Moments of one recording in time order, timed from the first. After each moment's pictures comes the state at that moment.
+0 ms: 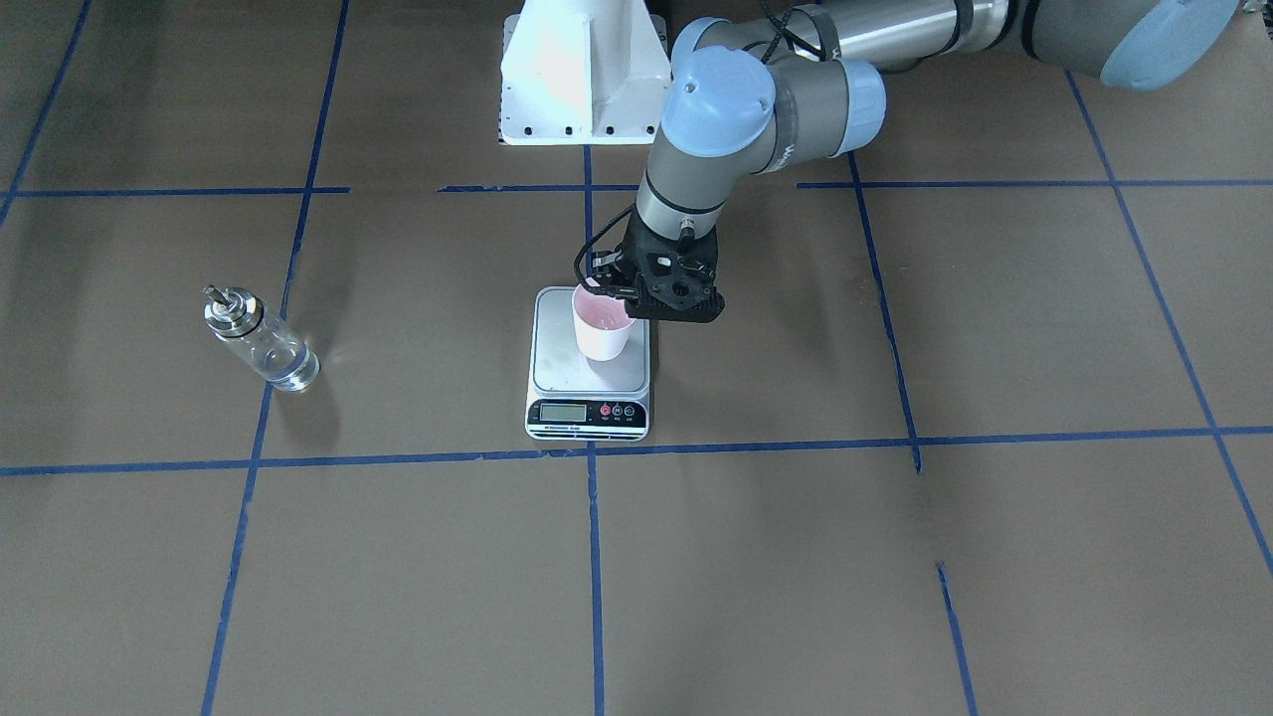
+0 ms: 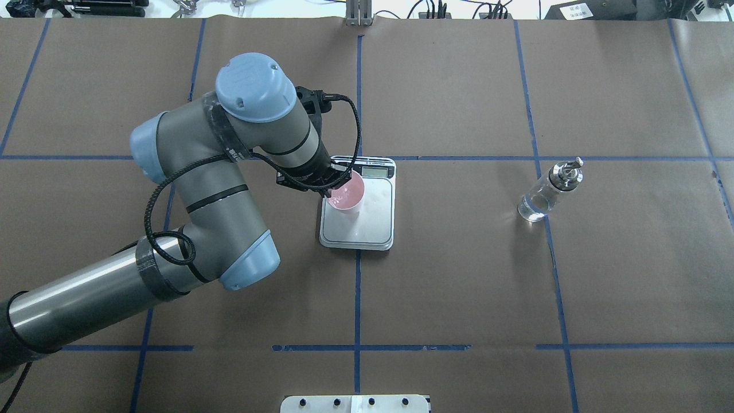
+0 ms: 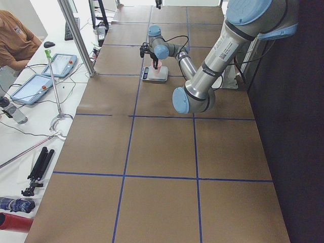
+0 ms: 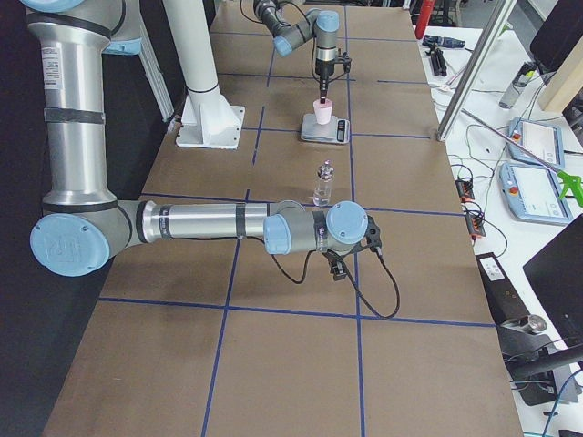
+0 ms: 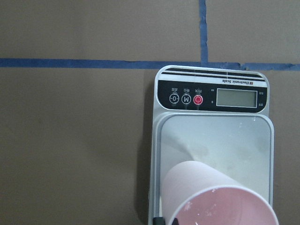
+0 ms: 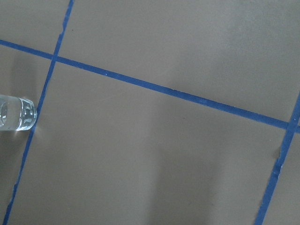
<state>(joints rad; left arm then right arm) -0.61 -2.37 -1.57 -1.66 -2.02 -1.19 1.48 -1.58 1.64 -1.48 2.62 -0.14</state>
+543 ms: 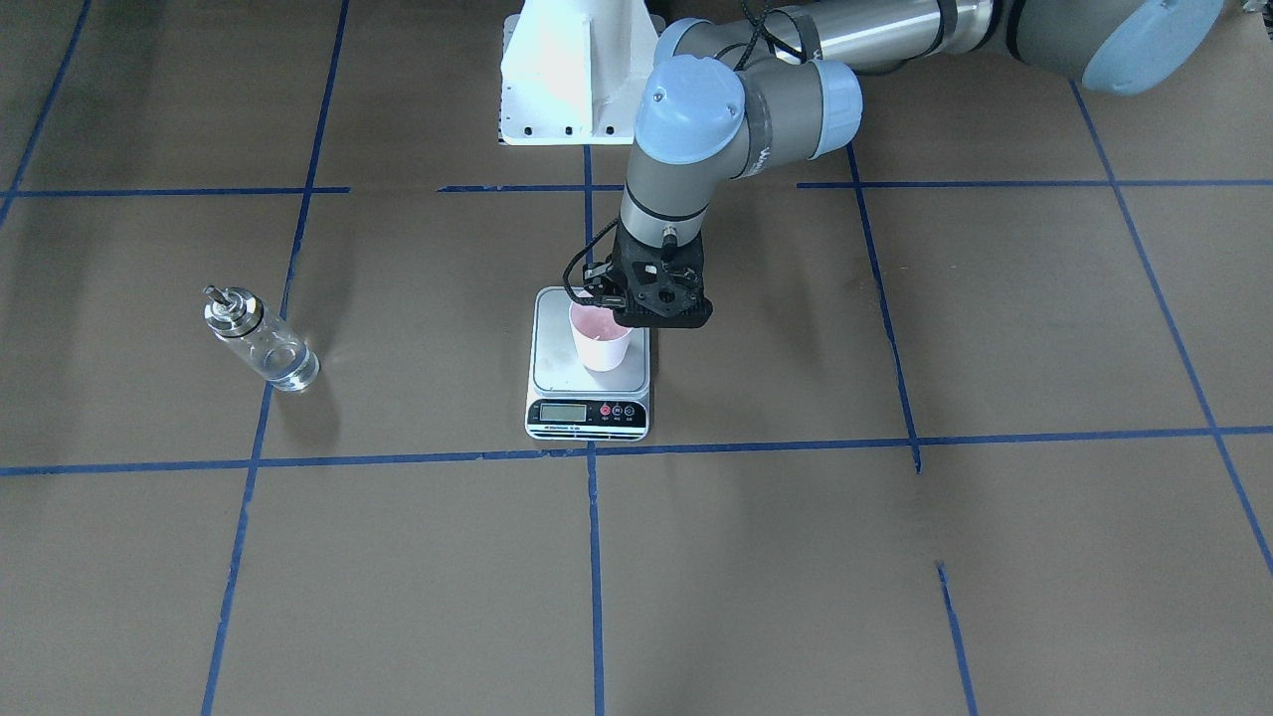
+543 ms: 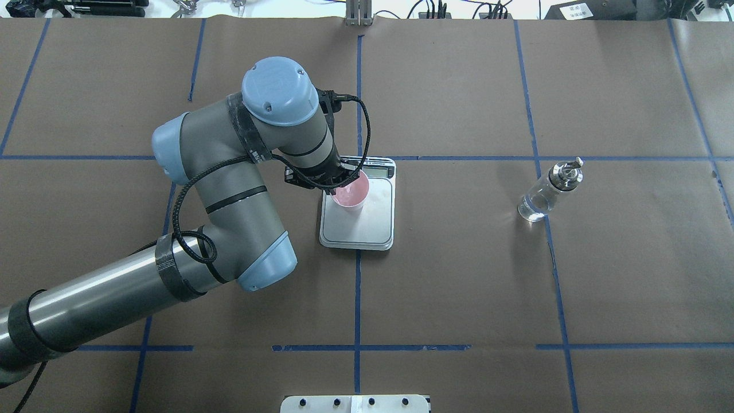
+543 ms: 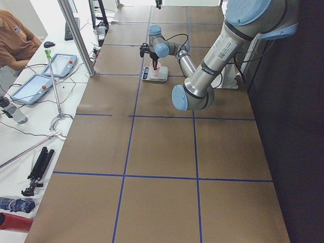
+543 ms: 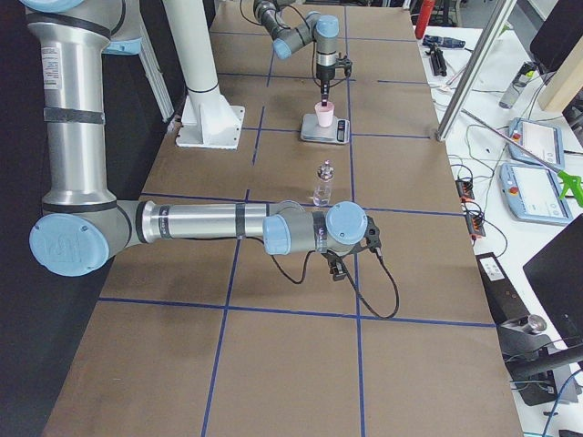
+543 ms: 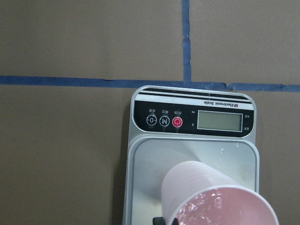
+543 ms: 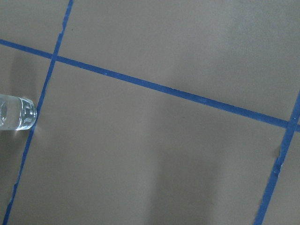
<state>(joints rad) -0.60 -2.39 -1.55 -1.61 -1.98 -1.19 1.48 -1.59 1.63 -1.48 2.62 -0.13</state>
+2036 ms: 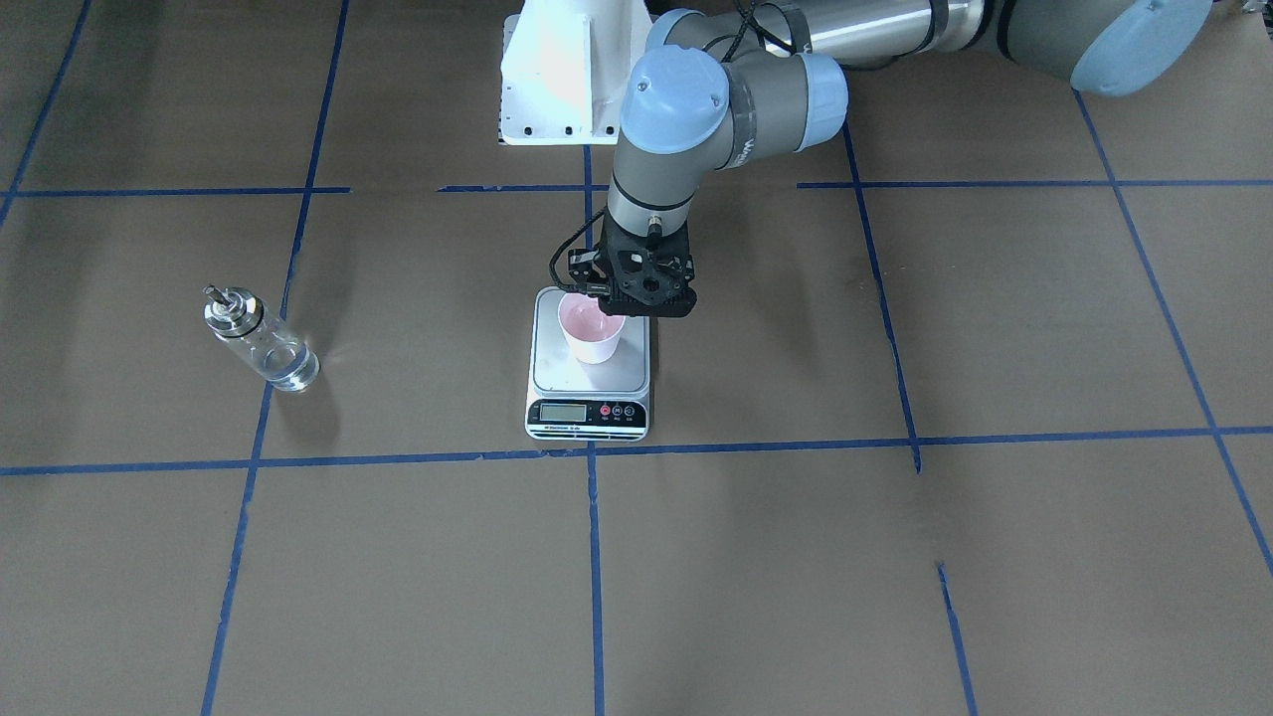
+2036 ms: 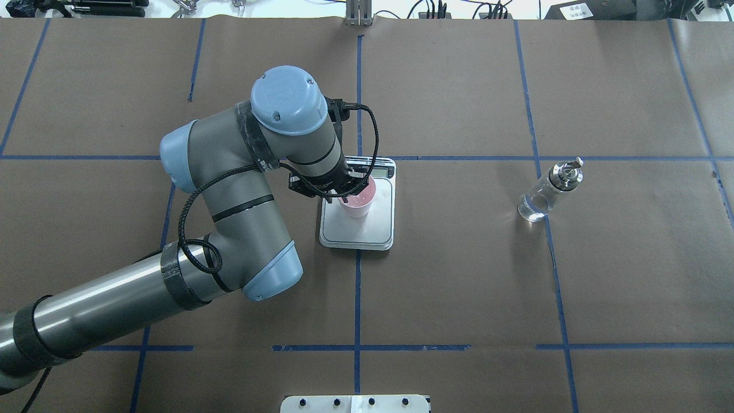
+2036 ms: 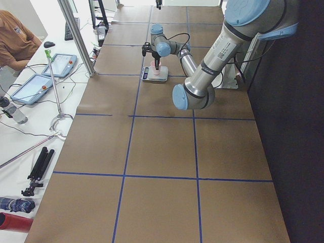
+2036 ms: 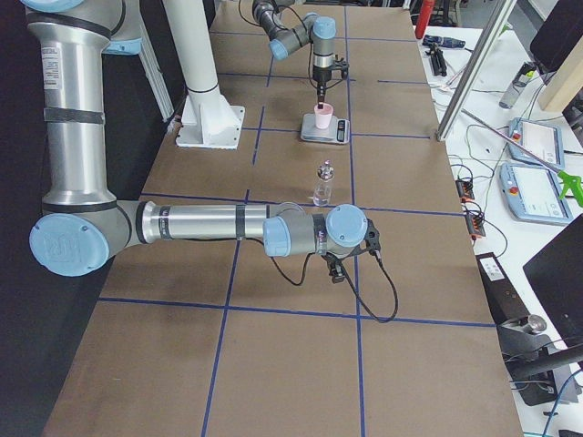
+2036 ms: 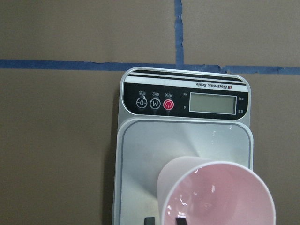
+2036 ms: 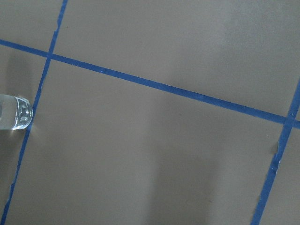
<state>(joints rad) -0.58 -2.40 -1.56 -1.61 -1.98 -1.19 1.48 -1.59 1.62 -1.48 2.61 -0.13</state>
